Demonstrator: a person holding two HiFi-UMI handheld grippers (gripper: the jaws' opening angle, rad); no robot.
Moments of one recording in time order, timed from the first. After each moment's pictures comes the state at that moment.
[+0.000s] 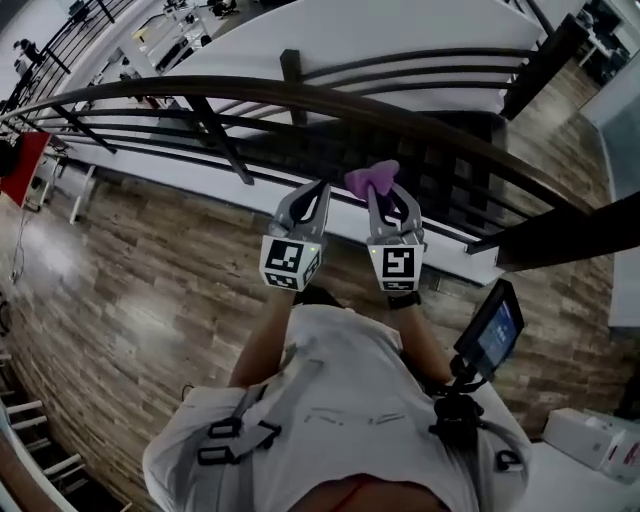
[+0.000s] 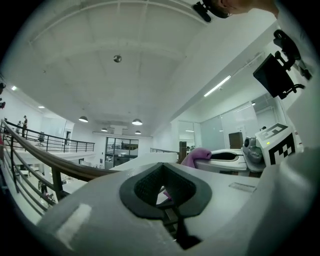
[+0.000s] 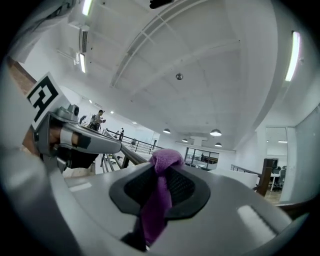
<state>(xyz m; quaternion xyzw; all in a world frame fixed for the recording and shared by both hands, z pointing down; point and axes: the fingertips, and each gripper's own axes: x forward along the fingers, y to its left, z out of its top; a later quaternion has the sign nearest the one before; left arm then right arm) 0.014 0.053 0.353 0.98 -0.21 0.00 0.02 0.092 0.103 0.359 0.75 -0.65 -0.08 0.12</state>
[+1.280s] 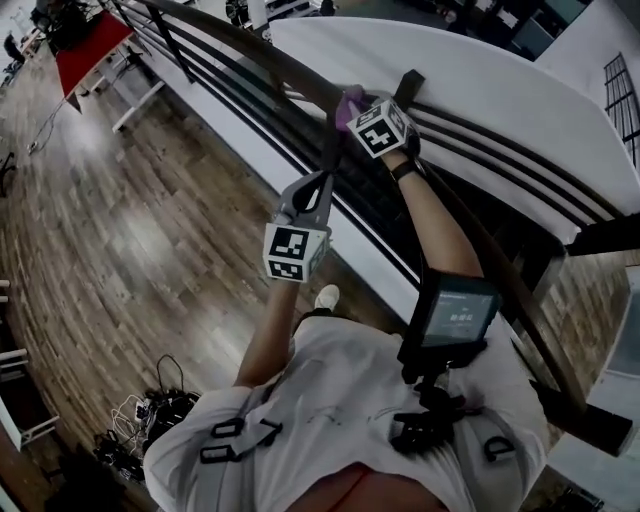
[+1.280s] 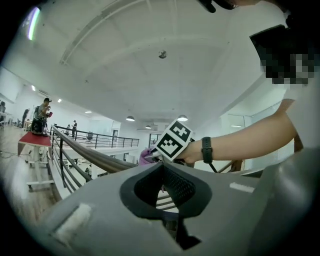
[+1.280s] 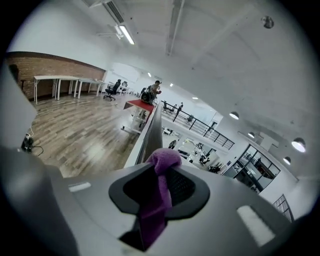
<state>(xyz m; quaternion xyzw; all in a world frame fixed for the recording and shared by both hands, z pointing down) -0.236 -0.291 0.375 0.90 -0.44 0.01 0.06 -0.165 -0.487 0.425 0.46 -0.81 -0.05 0.37</state>
